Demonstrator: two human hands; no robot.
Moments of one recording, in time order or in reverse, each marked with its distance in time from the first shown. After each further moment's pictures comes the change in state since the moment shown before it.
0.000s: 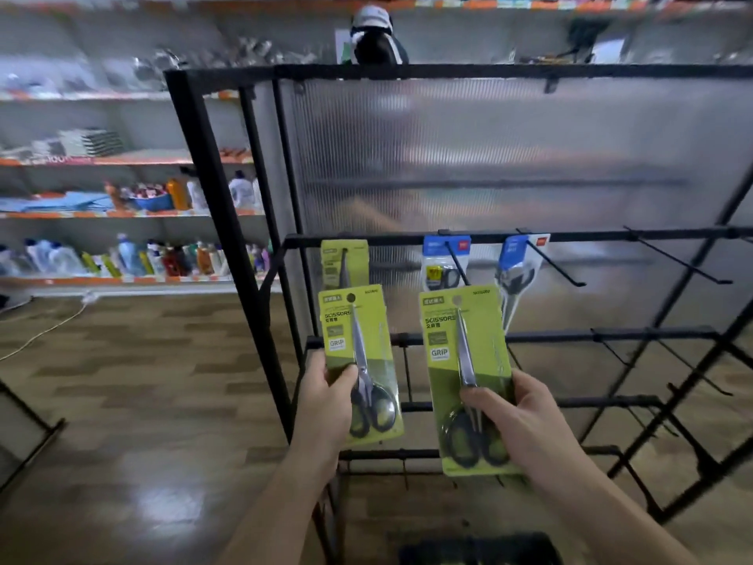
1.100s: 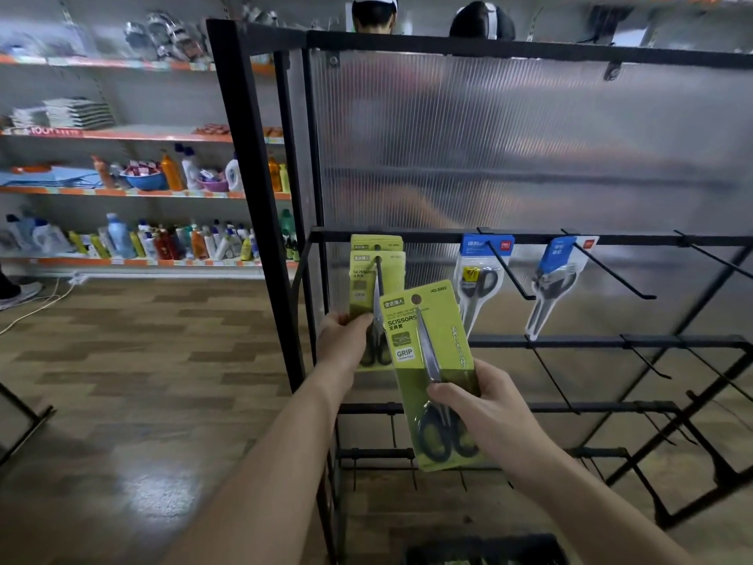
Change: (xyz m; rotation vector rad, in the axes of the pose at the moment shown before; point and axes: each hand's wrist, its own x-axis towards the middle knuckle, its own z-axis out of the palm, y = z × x) left_hand 0.151 -0.007 -0.011 0.061 0.064 -0.196; right_hand 0.056 -0.001 0.084 -0.057 -0.153 -0.045
